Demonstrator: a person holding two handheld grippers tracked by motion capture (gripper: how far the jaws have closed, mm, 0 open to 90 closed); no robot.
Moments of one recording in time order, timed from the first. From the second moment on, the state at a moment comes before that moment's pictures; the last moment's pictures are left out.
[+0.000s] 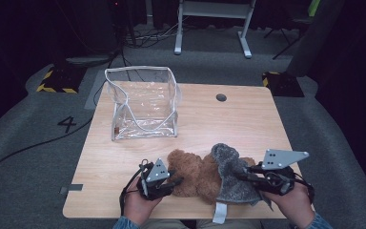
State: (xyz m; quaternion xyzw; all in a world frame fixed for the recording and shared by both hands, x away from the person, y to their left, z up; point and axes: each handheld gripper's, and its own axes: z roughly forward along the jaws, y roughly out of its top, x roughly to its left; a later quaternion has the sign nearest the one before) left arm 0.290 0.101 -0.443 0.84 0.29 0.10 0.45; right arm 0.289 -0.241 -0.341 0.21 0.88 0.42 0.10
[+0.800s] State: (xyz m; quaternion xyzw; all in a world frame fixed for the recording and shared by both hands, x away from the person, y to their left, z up) left arm 0.300 0.089 -0.445 0.84 0.32 0.12 0.42; right arm 0.301 -0.339 -0.393 0.34 0.85 0.39 0.13
